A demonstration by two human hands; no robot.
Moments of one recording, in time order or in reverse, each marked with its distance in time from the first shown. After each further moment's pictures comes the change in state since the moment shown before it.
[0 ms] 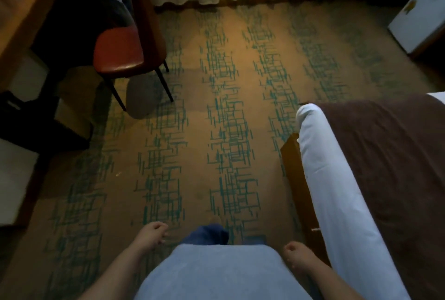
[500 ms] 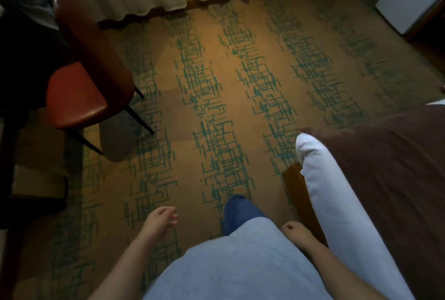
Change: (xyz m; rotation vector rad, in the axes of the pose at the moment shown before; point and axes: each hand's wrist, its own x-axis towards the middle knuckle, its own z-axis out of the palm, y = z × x) left_hand 0.172 0.306 -0.018 -0.107 -0.011 0.039; right_hand 0.155 -0.184 -0.186 0.183 0.085 -0.001
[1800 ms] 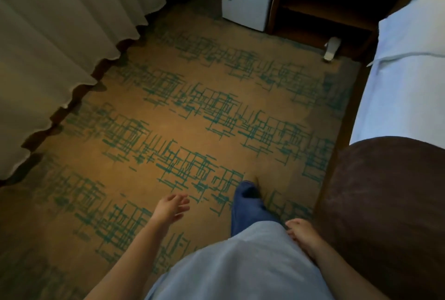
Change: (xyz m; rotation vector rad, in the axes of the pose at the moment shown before) left_hand 0.300 0.745 0.327 0.519 -0.463 0.231; right_hand 0.258 -0.280 -0.435 1.159 0.288 0.421
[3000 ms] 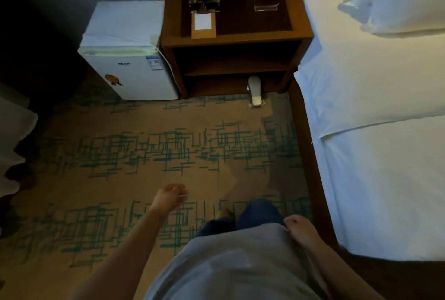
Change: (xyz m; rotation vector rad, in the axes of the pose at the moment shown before) left_hand 0.311 0.631 0.345 0.483 -0.304 0.172; right_hand 0.217 -0.468 -0.287 0.183 0.201 0.067
